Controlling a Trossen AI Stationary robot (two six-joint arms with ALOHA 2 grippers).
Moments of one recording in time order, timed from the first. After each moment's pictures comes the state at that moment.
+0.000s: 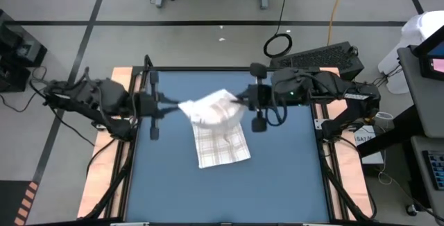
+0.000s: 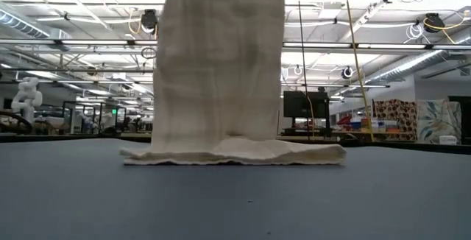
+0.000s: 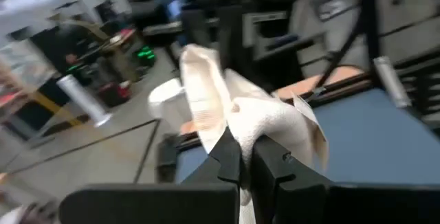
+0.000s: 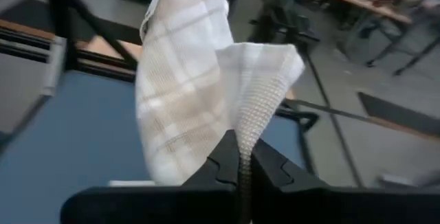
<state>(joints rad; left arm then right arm) -0.32 1.12 1.53 -0.59 -0.39 0.35 0.15 1.57 2.02 -0.87 0.22 -0.18</state>
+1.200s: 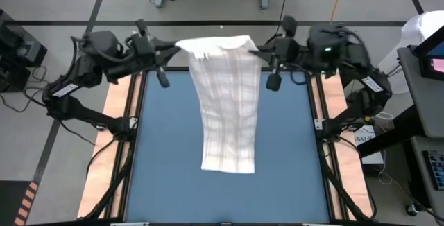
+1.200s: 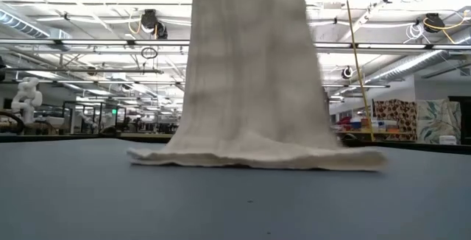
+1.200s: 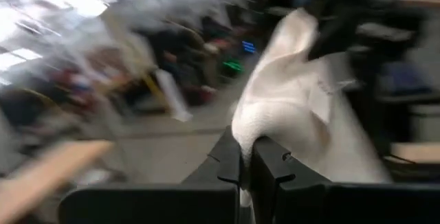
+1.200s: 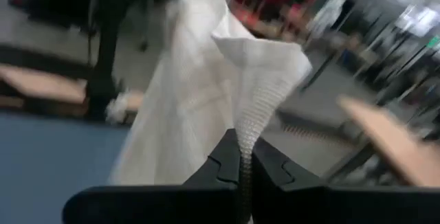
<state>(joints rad) 0.16 1.20 1.75 -0.52 -0.23 0.33 -0.10 1.53 2.23 -0.91 0.24 -0.36</state>
